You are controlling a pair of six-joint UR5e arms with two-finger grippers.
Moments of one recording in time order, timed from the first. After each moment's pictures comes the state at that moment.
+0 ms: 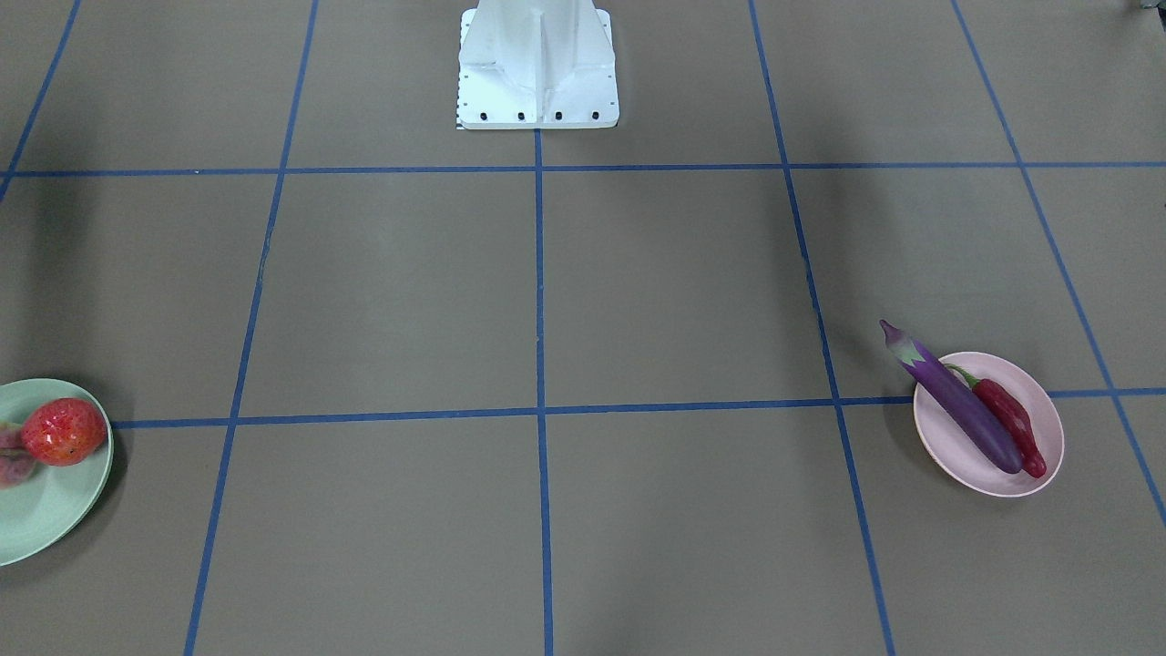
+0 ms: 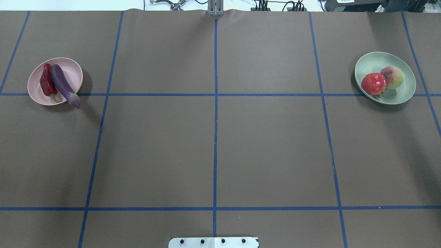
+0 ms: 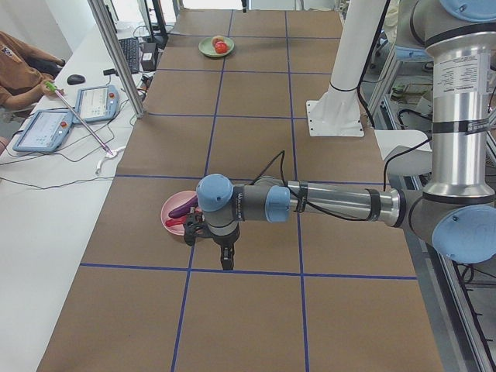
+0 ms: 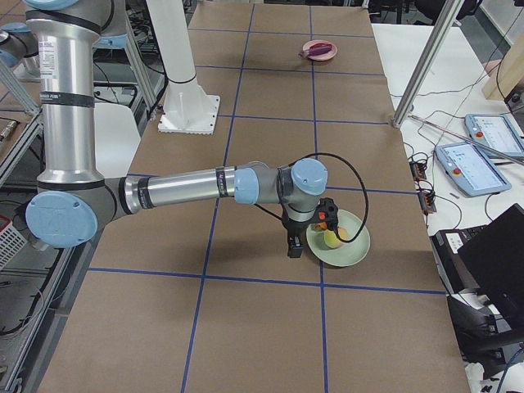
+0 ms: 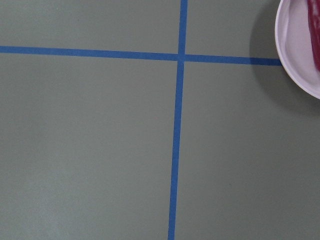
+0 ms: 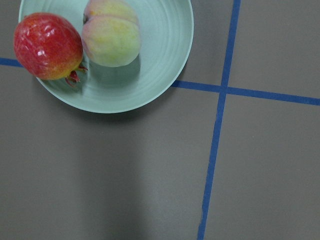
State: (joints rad) left arm -1.52 -1.48 -1.74 -1.49 -2.35 -0.09; right arm 1.46 -1.61 1.77 -1.71 2.34 -0.04
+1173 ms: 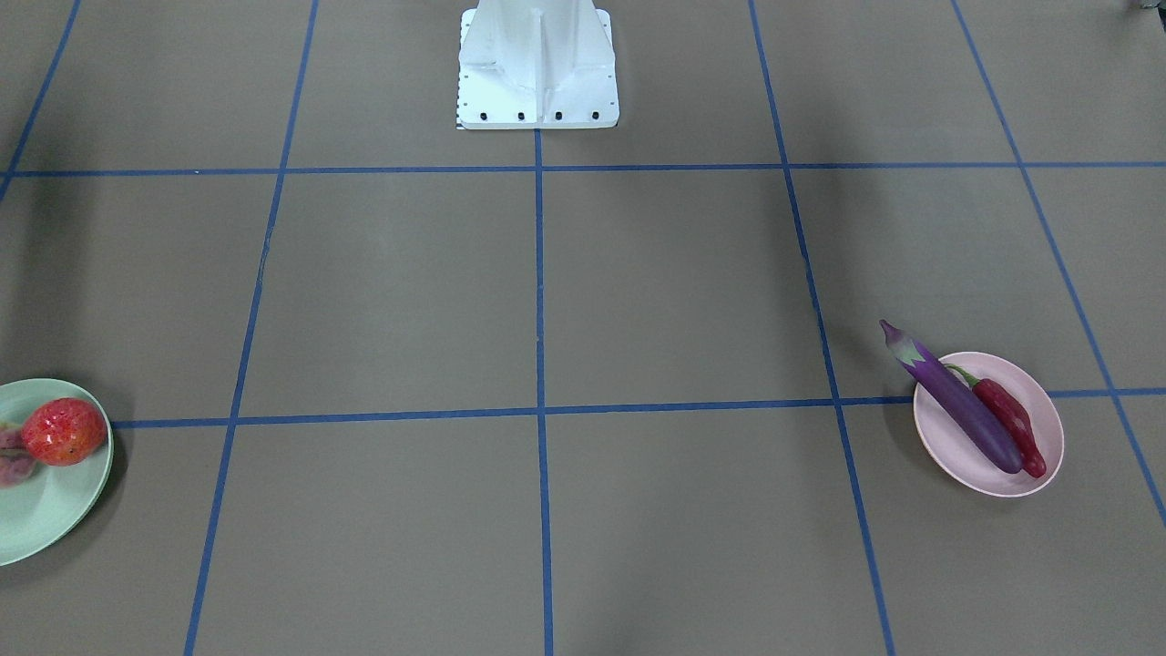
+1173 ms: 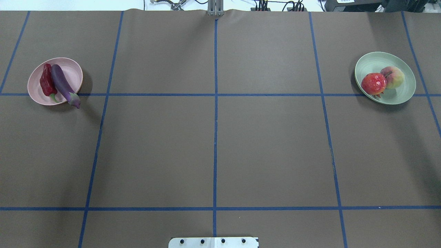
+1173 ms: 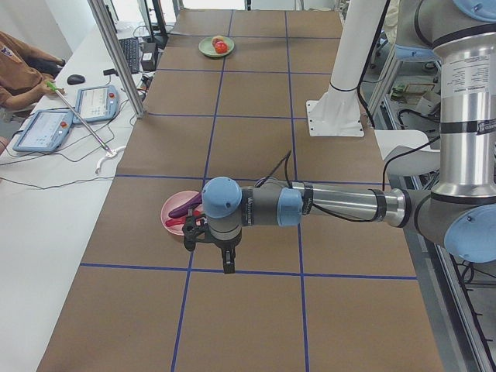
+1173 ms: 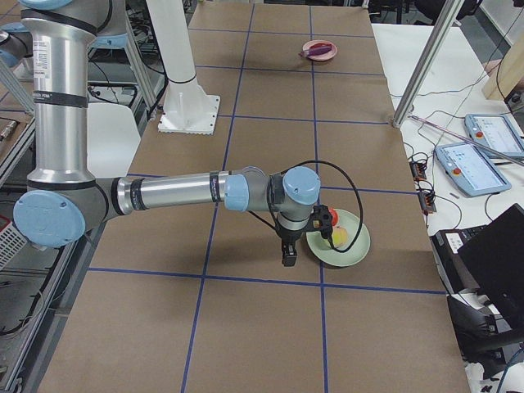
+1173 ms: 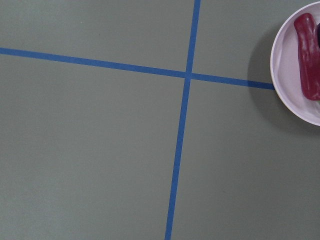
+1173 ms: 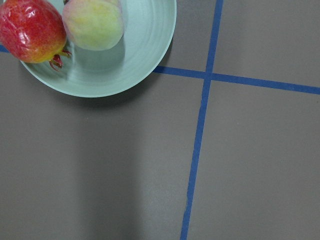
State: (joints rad) left arm -1.61 -1.46 -1.75 -1.49 -2.40 -0.09; right arm 1.49 -1.64 1.77 -1.70 2.34 -0.06
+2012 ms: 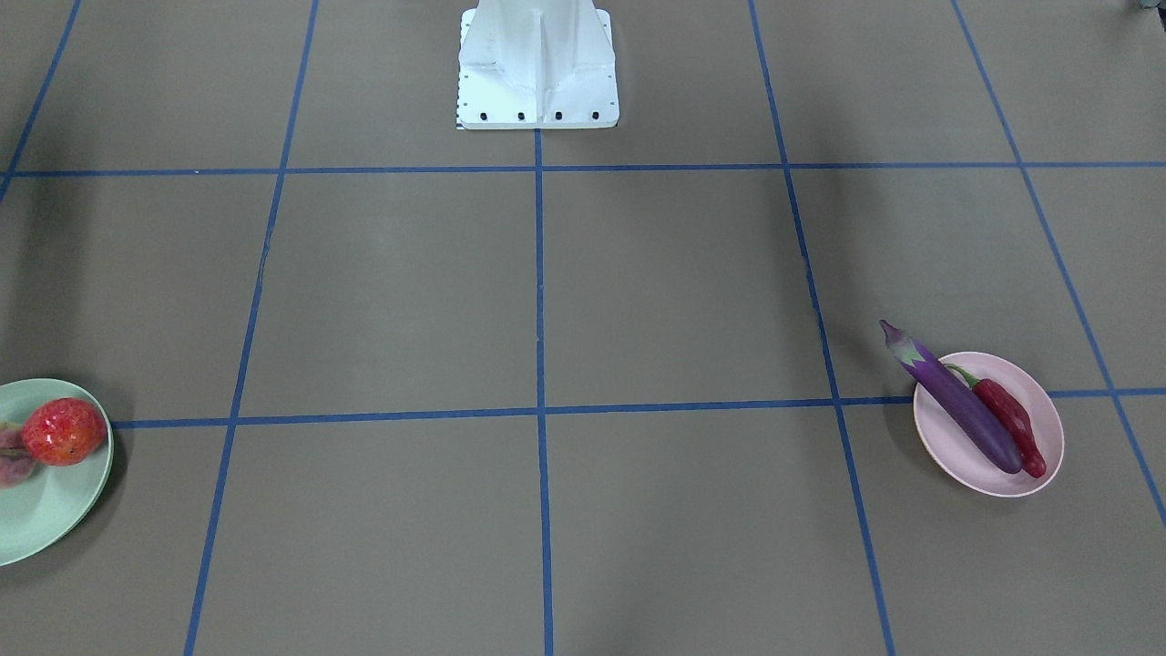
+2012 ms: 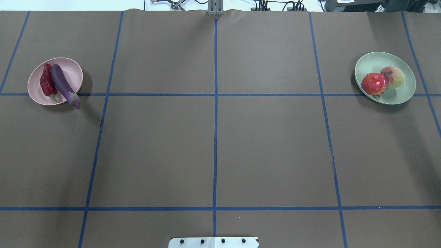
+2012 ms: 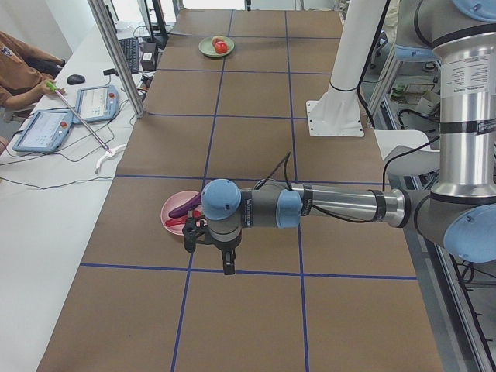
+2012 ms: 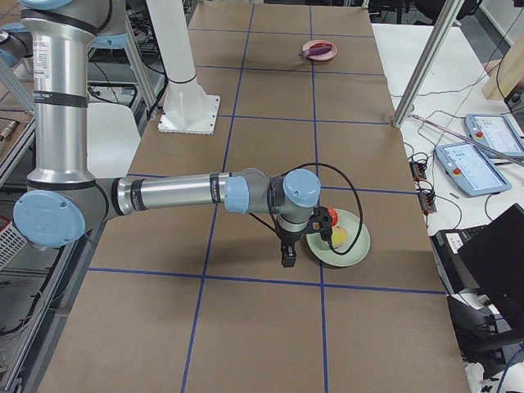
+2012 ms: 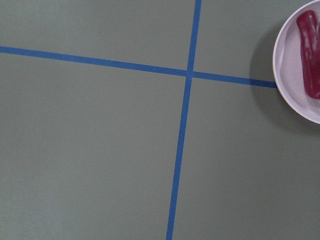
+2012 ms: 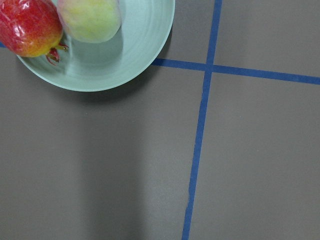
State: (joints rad) left arm -1.61 -1.47 -1.75 -1.50 -2.40 -0.09; right arm 1.49 -1.64 1.76 -1.70 2.35 -0.06
